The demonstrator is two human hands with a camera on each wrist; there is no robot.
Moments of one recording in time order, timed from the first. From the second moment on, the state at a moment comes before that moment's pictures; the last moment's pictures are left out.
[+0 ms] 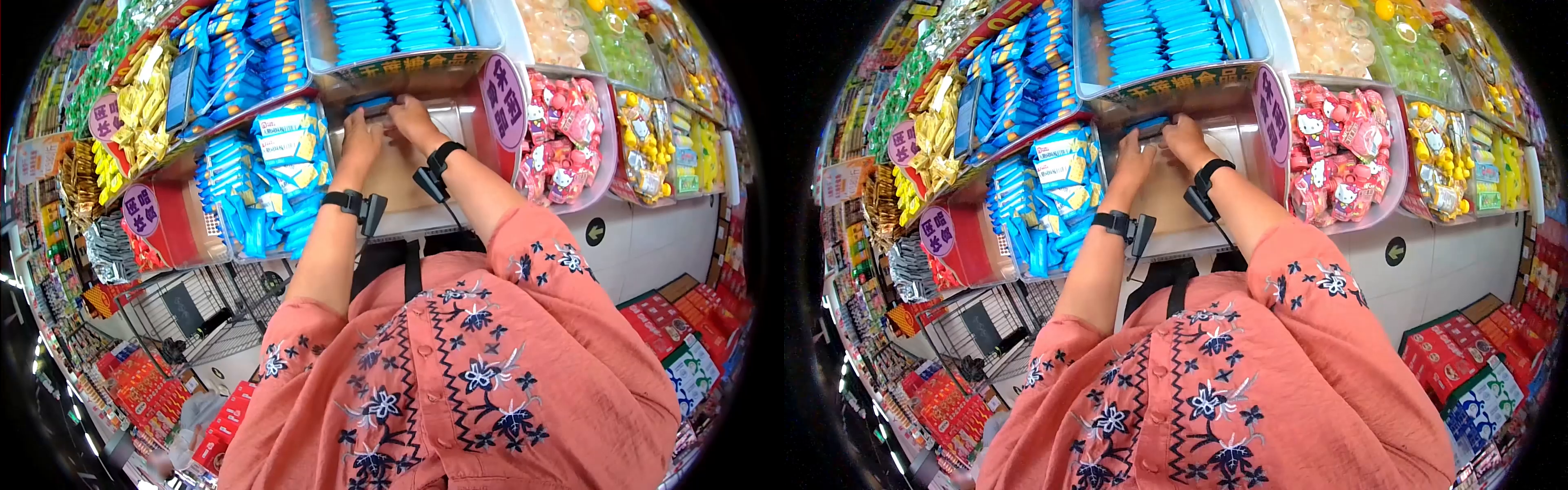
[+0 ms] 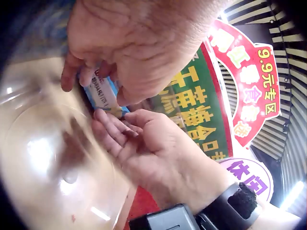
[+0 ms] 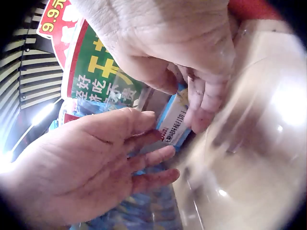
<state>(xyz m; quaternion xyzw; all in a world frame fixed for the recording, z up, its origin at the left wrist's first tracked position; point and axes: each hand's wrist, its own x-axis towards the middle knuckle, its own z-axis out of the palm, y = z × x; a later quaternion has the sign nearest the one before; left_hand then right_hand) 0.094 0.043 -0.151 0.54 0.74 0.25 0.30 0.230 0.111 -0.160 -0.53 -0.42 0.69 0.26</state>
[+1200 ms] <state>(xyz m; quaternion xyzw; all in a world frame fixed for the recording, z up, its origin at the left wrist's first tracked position) -0.020 -0.040 -0.023 0.43 0.80 0.39 0.16 0.182 0.059 -0.026 -0.36 -0.50 0.77 0.16</state>
